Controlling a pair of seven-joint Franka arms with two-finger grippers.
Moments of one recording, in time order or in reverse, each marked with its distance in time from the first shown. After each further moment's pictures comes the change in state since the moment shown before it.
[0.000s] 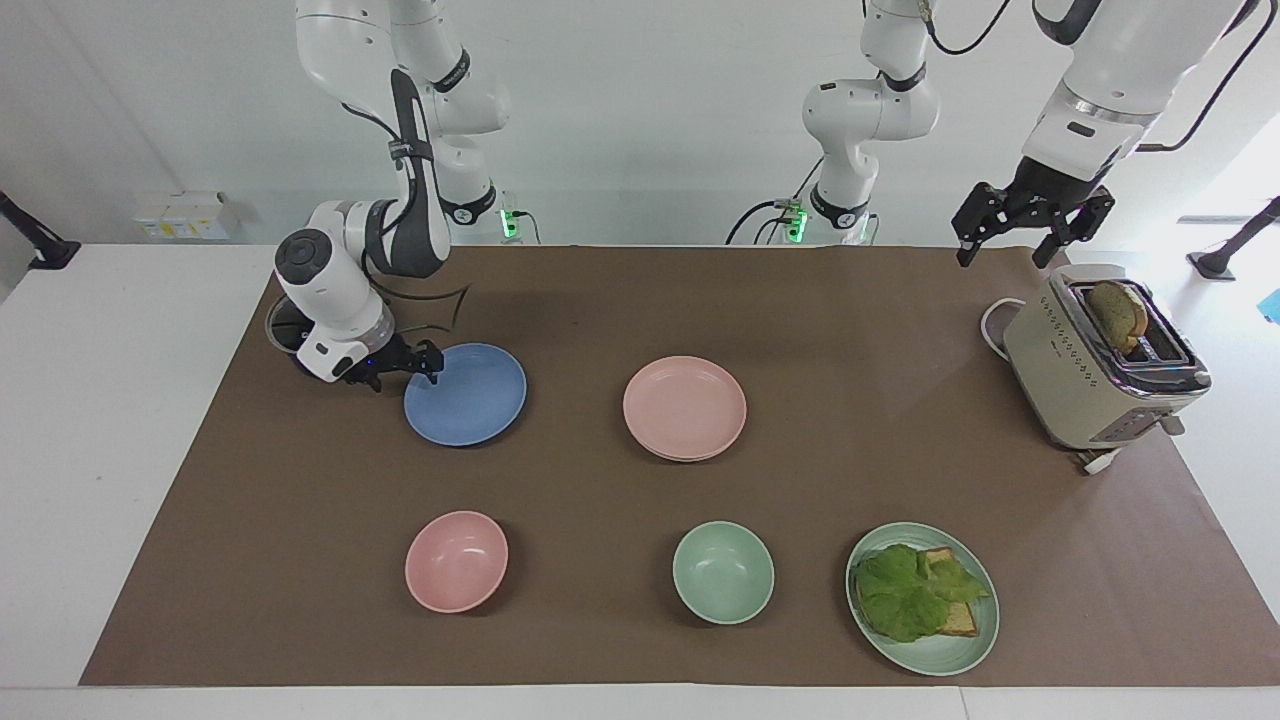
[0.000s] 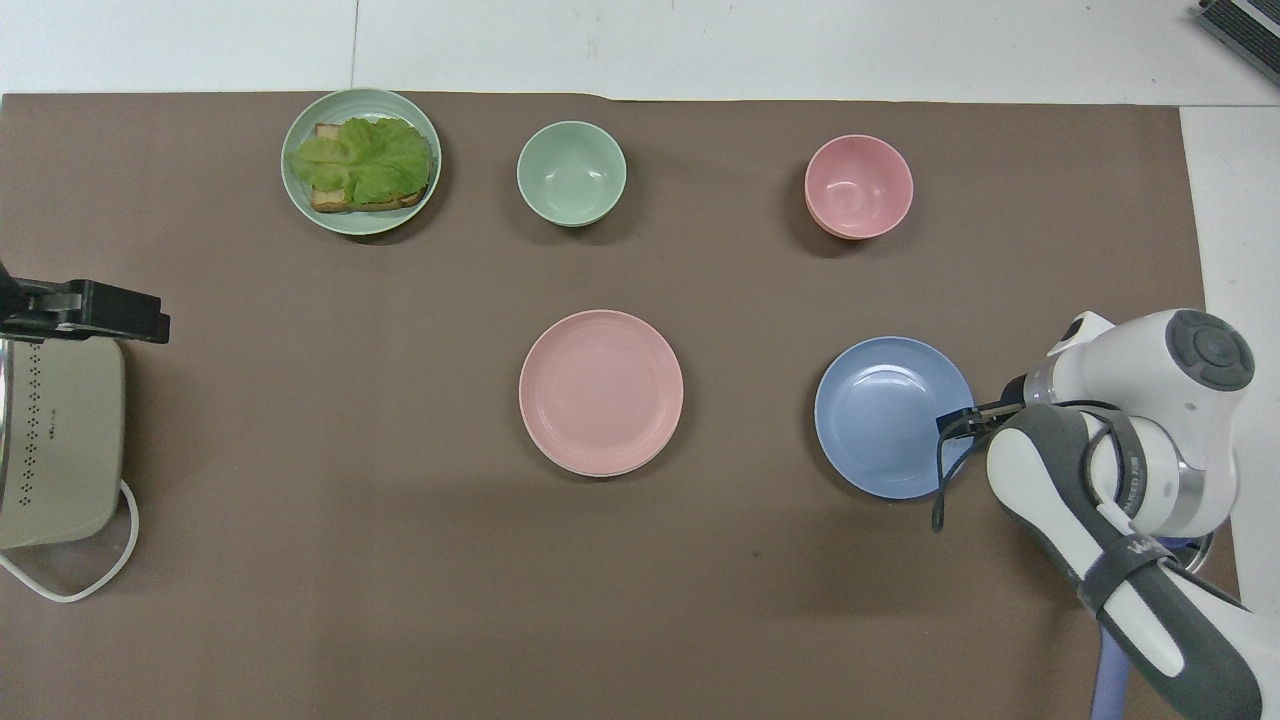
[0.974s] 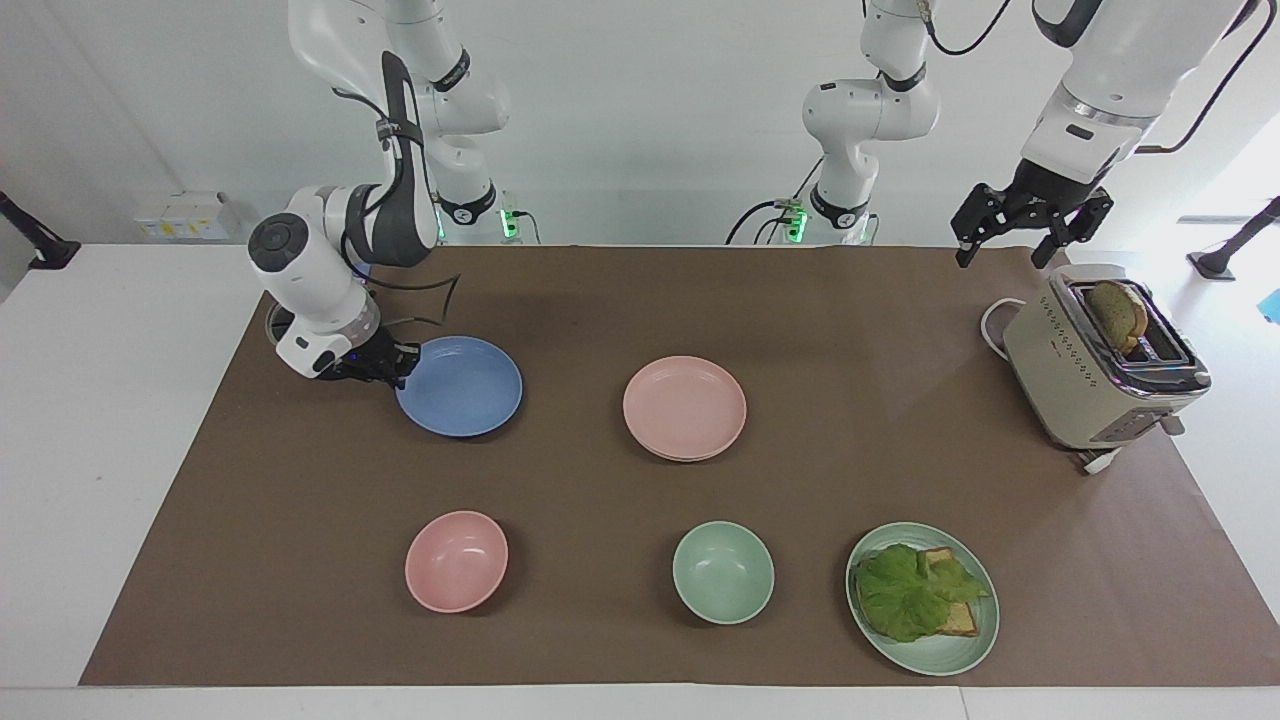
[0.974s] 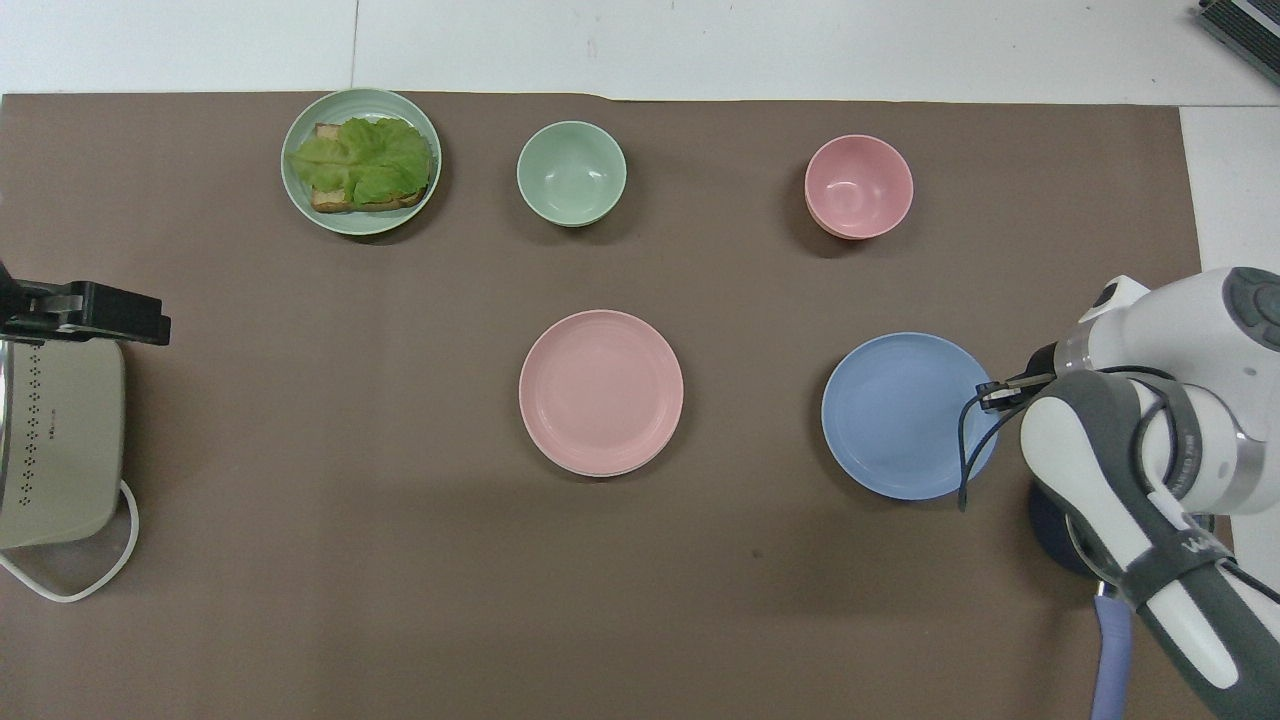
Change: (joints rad) left arm 0.000 0.000 0.000 0.000 0.000 -0.006 0.000; right arm -0.001 -0.048 0.002 0.143 0.008 -0.159 -0.001
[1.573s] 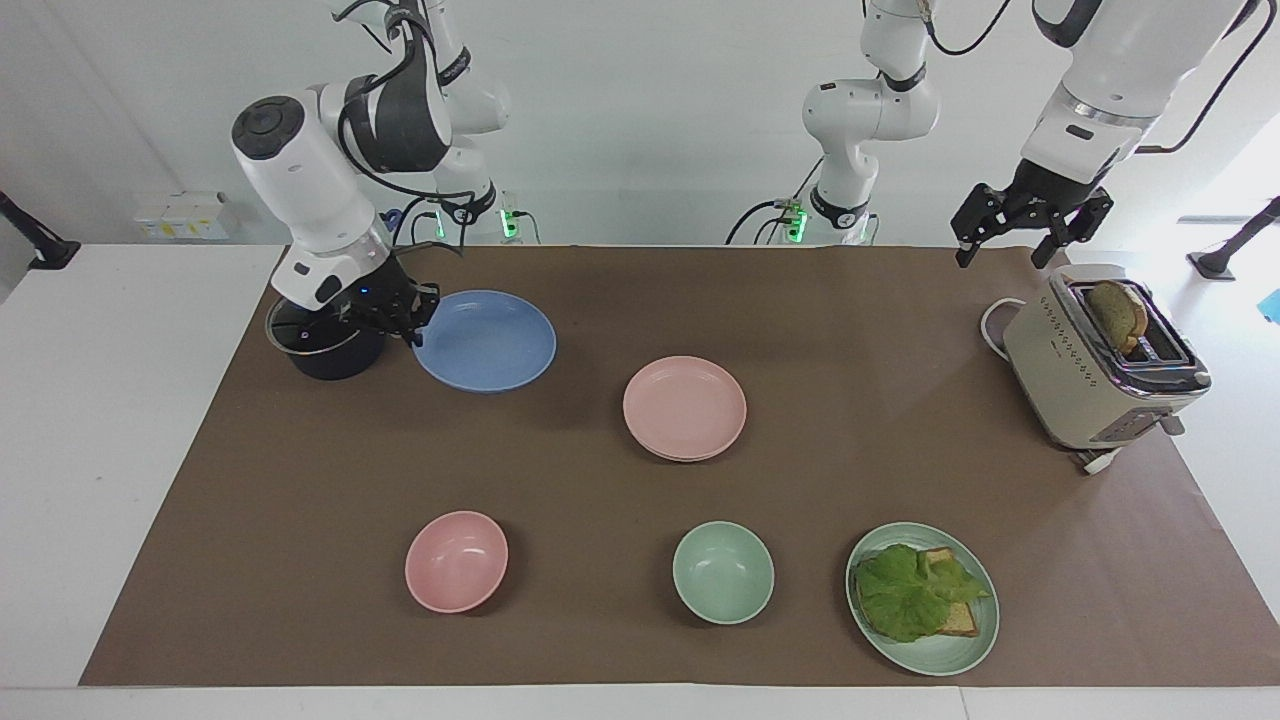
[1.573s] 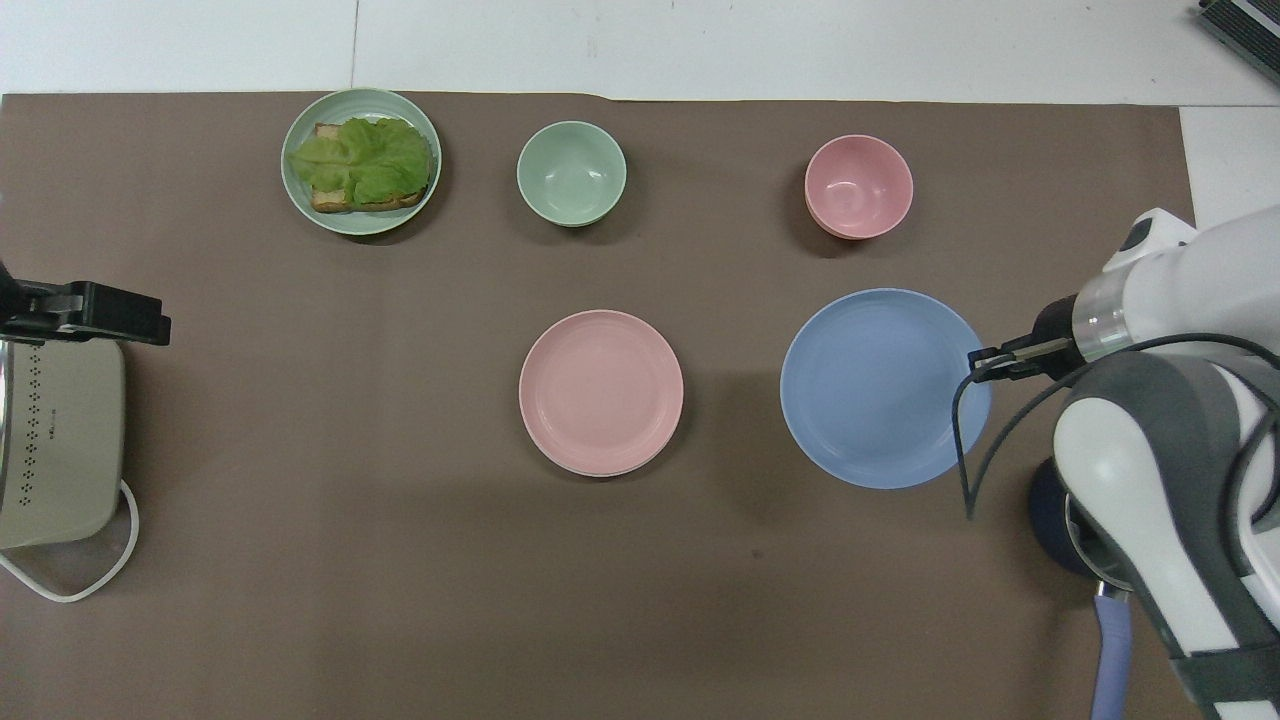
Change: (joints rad) left arm 0.000 0.000 0.000 0.000 0.000 0.000 0.000; right arm 0.013 -0.081 0.146 0.192 0.039 -0.207 0.126
